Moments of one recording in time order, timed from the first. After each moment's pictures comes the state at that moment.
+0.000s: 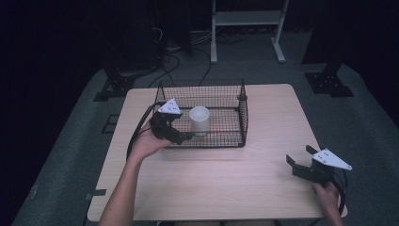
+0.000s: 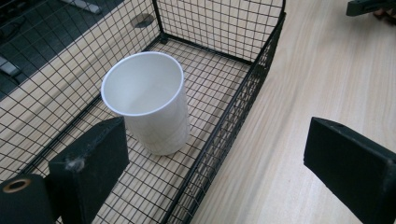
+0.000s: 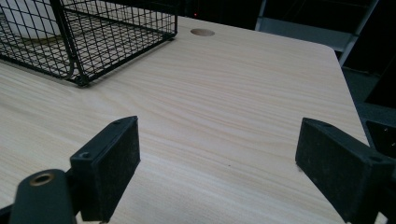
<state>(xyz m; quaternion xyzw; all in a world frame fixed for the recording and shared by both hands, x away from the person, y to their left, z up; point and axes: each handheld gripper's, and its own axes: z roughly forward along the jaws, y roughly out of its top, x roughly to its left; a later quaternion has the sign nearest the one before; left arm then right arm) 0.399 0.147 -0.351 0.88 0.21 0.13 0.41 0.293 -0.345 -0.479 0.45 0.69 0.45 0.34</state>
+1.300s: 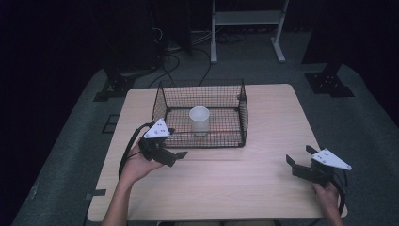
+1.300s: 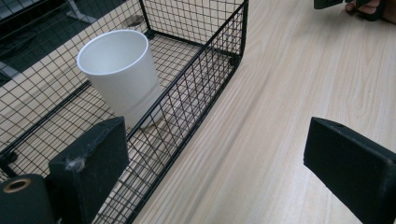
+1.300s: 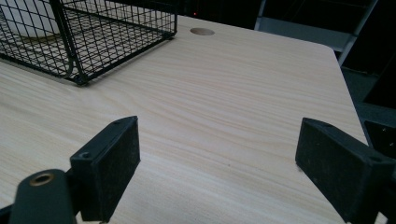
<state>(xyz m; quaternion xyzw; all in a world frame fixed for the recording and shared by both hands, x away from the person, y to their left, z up) 0.338 0.171 -0.368 0.86 0.21 0.15 0.44 0.294 -0.345 -0.479 0.45 0.70 0.45 0.34</state>
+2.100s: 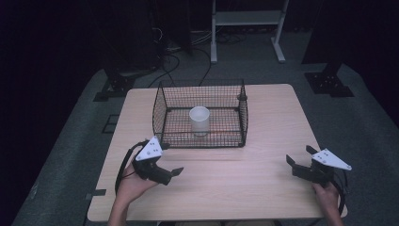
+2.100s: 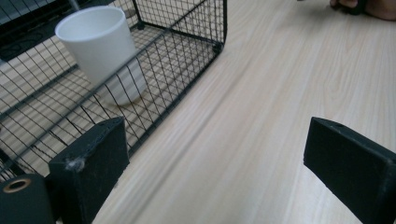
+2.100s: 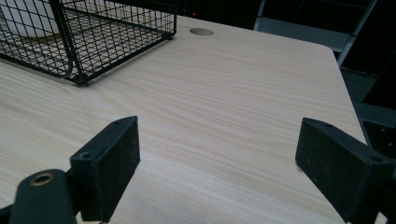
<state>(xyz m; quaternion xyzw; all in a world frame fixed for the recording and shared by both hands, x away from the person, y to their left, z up) 0.290 0.184 -0.395 0.85 0.21 0.16 0.46 0.293 -0.345 -0.479 0.45 0.70 0.45 0.34</state>
